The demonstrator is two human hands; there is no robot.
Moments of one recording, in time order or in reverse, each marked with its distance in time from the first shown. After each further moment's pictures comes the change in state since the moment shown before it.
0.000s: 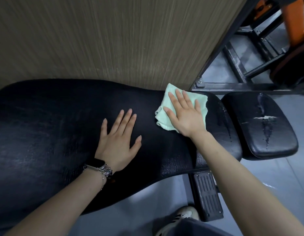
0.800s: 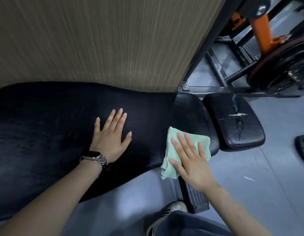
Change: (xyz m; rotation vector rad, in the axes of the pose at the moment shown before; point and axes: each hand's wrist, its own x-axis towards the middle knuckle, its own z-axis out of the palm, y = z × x) left_hand -0.001 0.002 -0.004 0.000 -0.026 -0.009; right_hand -0.165 0.026 0.013 0.021 0.017 -0.104
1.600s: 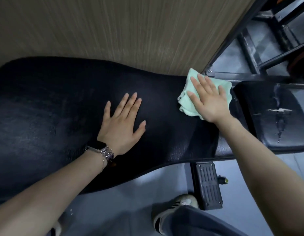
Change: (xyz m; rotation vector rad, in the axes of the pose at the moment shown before) left_hand 0.001 -0.001 0.000 0.012 -0.037 -0.016; right_hand 0.167 0.041 -0.016 -0.034 -0.029 0.094
